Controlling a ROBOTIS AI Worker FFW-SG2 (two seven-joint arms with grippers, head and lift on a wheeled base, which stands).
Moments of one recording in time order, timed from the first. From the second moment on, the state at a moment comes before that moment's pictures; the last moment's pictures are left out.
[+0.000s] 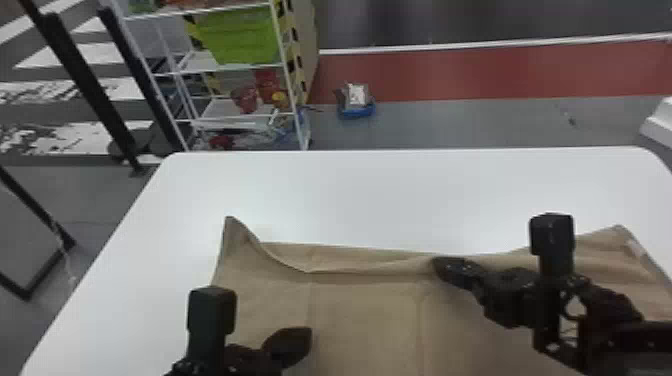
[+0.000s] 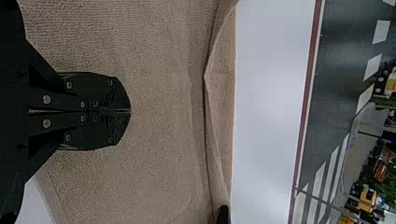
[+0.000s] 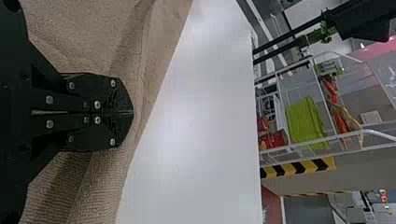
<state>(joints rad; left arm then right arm) 0.61 0.01 0.07 -2.39 -0.05 0.95 -0.45 0.10 0.00 0.05 -1.83 0.04 0.73 0.65</state>
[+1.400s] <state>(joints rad) 0.62 0.01 0.02 -2.40 -0.06 0.94 -0.44 0.22 0.00 0.03 -1.94 -0.02 0.70 0.62</state>
